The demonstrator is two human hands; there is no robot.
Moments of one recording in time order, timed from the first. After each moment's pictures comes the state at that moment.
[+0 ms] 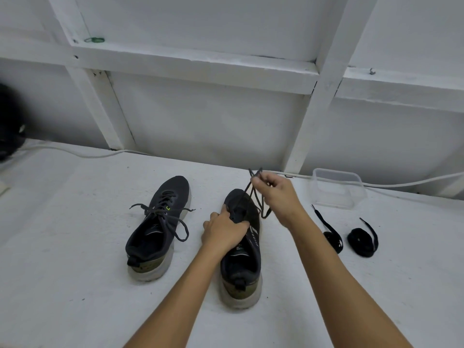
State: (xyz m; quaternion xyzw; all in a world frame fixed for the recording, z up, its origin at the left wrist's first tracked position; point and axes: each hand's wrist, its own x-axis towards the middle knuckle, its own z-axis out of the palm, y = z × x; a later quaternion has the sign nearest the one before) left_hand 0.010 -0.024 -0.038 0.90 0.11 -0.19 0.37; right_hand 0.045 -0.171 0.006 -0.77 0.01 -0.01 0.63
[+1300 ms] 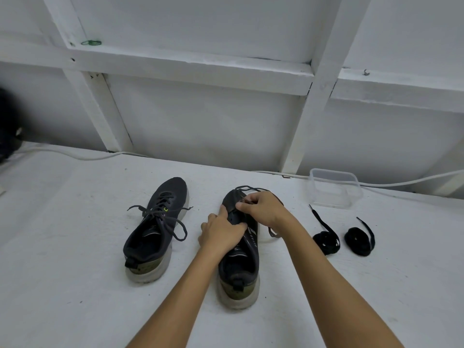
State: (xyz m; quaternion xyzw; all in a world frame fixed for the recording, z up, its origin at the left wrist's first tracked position) left_hand 0.007 -0.025 -0.036 0.91 0.12 -0.20 0.35; right_hand 0.041 -0.162 -0.011 -0.87 0.05 0.15 0.47
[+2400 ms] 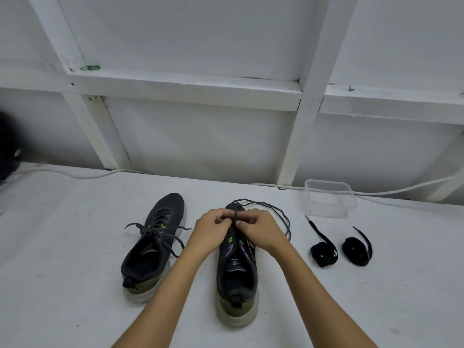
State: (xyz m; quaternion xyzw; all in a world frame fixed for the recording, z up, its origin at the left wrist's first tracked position) left_hand 0.030 0.000 -0.026 0.84 0.02 -0.09 0.54; right_hand 0.024 -0.158 -0.022 -0.85 0.02 0.07 0.52
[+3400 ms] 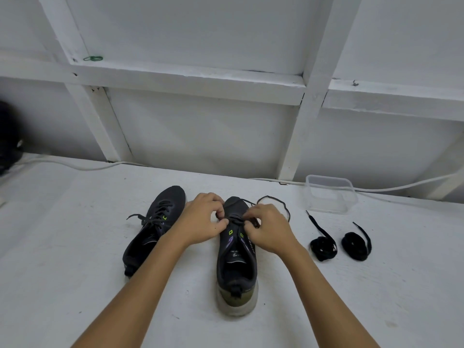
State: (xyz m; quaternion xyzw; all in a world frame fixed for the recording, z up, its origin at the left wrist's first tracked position) left_hand 0.040 0.035 -0.018 0.94 -0.21 -0.02 0.27; right_hand 0.012 -0.175 -0.033 -0.96 -0.06 -0.01 0.29
